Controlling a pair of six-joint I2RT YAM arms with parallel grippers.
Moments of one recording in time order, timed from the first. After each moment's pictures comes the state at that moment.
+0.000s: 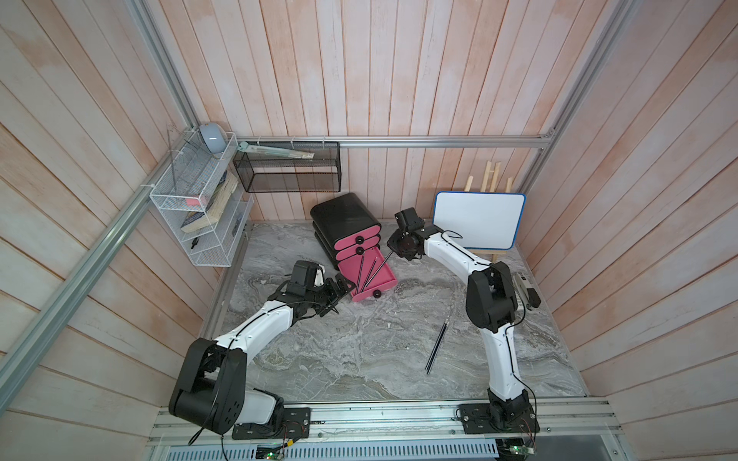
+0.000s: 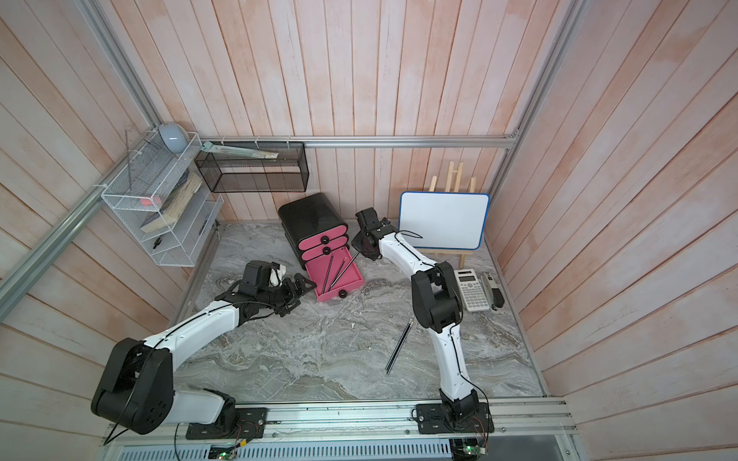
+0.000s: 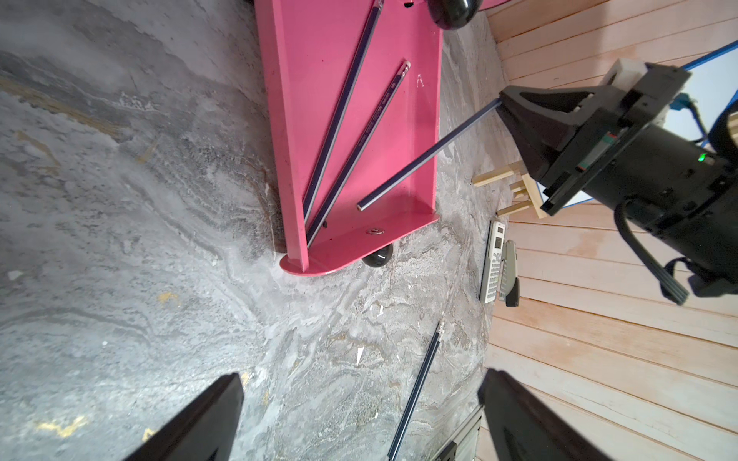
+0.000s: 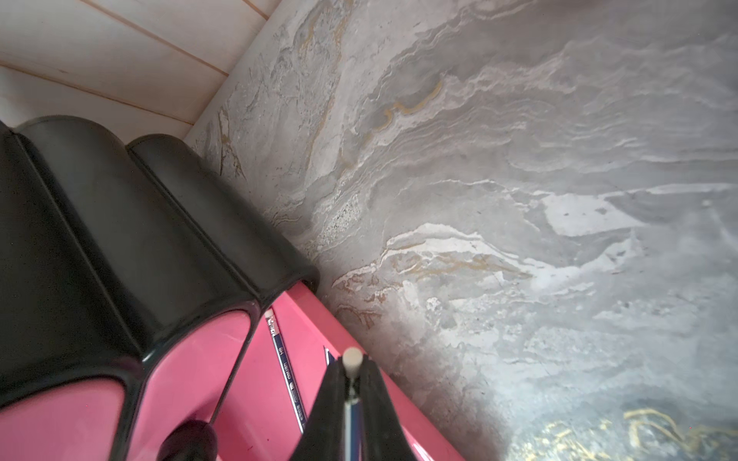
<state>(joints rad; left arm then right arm) -0.31 1.40 0.80 -0.17 0.48 -0.89 0.51 2.25 1.95 -0.63 0.03 1.04</state>
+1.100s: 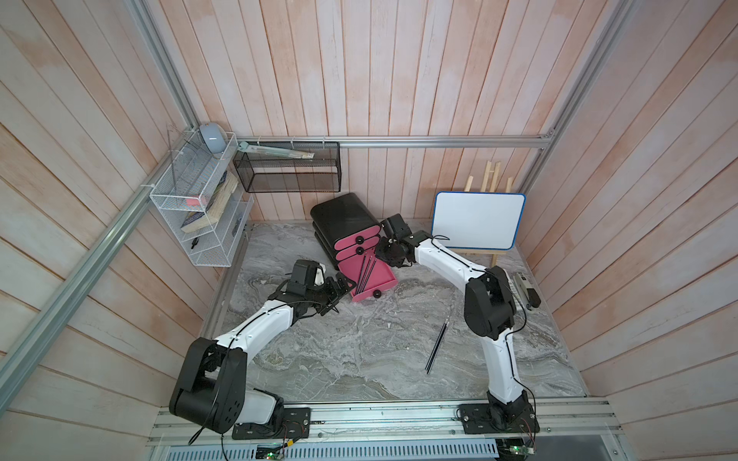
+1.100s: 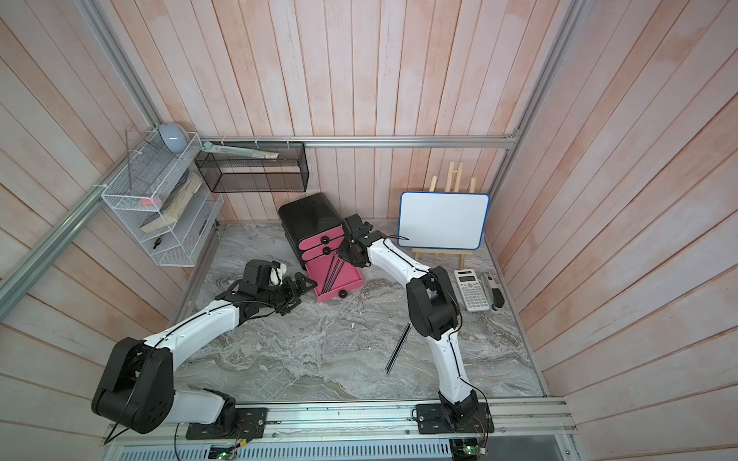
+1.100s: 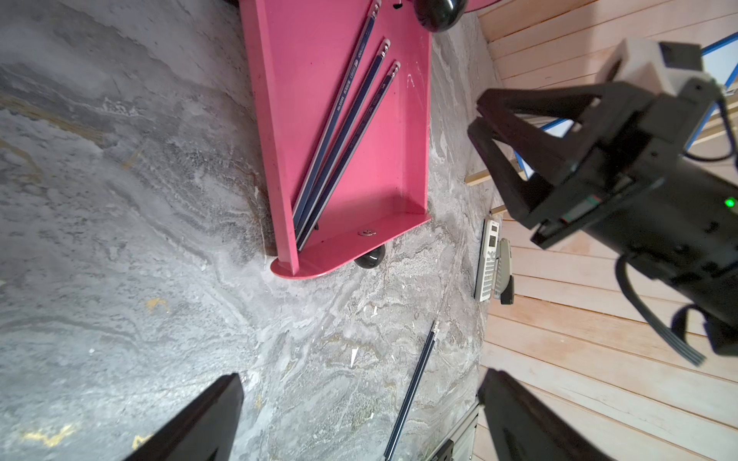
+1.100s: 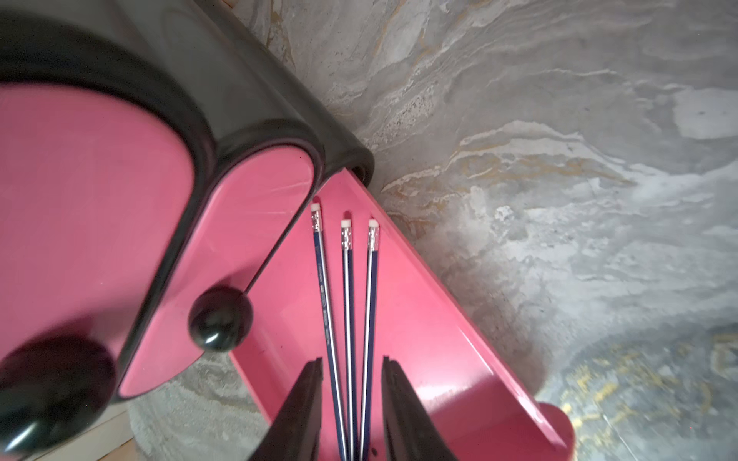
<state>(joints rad) -0.31 1.40 0.80 -0.16 0.49 -0.89 0.60 2.13 1.83 -0.61 -0.01 0.98</state>
